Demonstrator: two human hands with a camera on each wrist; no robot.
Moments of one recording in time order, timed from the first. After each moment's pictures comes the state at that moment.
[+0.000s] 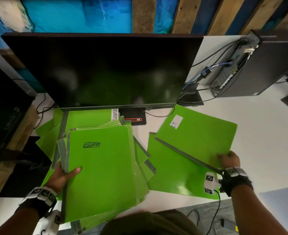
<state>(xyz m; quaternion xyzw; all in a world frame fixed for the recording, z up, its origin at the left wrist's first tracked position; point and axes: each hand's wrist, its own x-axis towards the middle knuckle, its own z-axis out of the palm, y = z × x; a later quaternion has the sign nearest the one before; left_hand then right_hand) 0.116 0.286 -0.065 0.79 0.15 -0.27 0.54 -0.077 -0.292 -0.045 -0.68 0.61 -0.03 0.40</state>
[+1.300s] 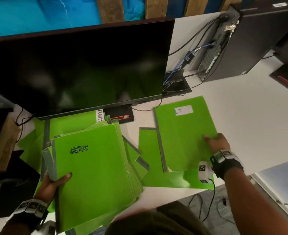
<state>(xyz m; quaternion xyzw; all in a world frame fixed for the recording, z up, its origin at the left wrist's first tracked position) 0.114 0.254 -0.030 0.76 0.14 -0.25 0.59 -0.067 -0.298 -0.040 -0.72 0.60 0.05 0.35</state>
